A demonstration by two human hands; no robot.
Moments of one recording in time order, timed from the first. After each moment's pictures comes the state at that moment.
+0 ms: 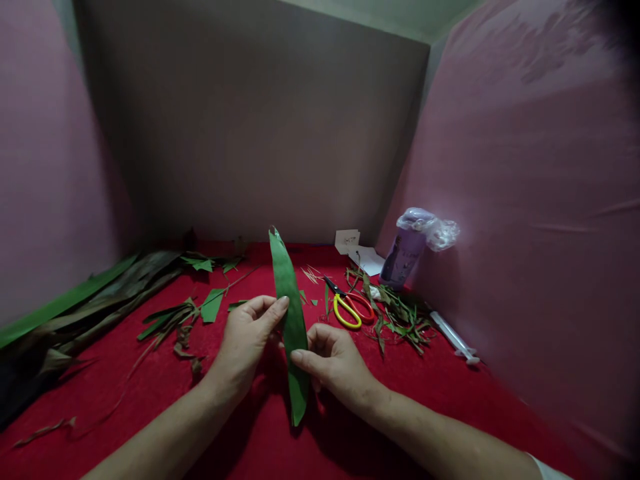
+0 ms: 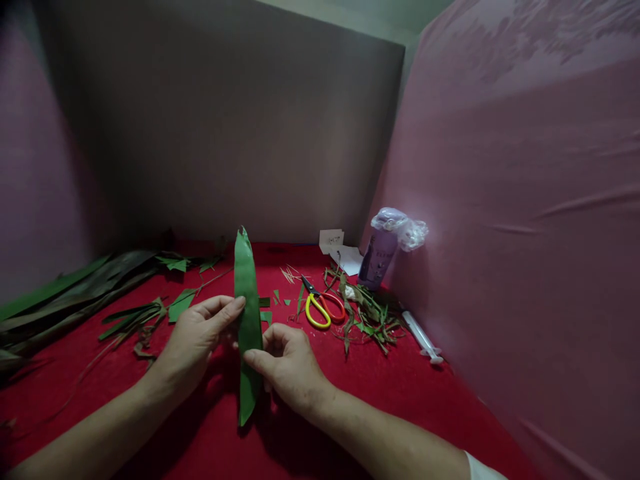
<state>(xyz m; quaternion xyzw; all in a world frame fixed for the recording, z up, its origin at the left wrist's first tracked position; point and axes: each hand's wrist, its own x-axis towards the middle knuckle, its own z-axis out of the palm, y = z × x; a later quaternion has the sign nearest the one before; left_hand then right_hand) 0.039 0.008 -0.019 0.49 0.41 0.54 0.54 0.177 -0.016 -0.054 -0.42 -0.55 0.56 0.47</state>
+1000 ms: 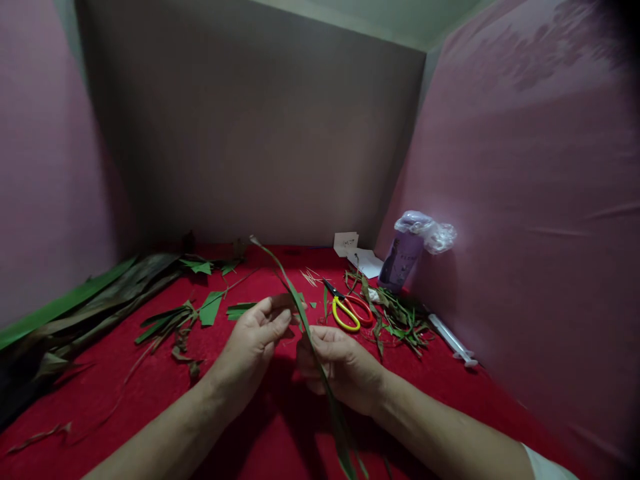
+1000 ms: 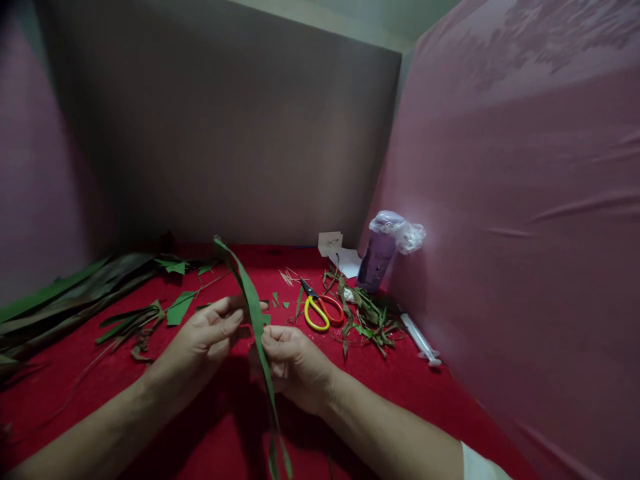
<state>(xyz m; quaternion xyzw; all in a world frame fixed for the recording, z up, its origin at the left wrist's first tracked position) 0.043 -0.001 -0.013 0.42 0.32 0.54 0.66 0.192 -0.012 -0.041 -0.20 -0.41 0.80 0.38</state>
